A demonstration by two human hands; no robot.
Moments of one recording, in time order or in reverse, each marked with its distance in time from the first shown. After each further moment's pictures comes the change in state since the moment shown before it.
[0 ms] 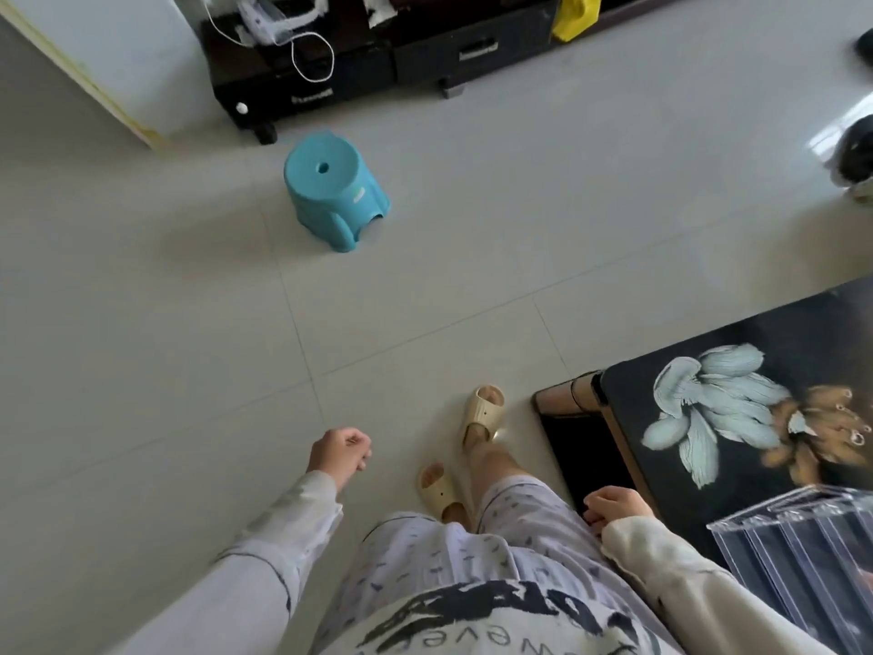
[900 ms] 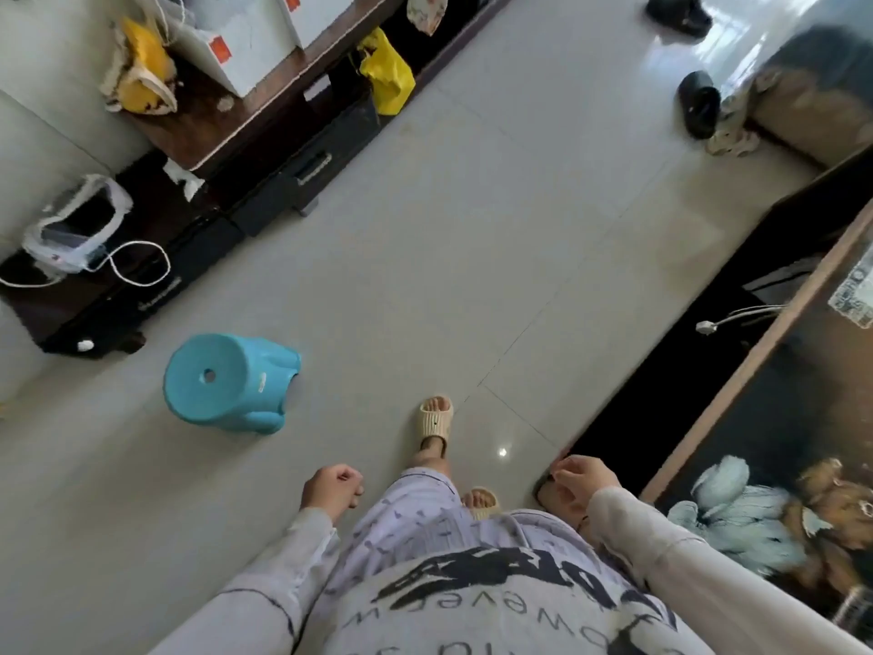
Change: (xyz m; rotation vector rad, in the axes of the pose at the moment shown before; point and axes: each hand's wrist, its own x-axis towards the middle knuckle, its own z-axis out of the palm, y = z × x) left_hand 0.207 0.363 -0.002 0.366 -0.171 0.108; right_hand 0.112 -0.292 -0.115 0.350 0.062 0.048
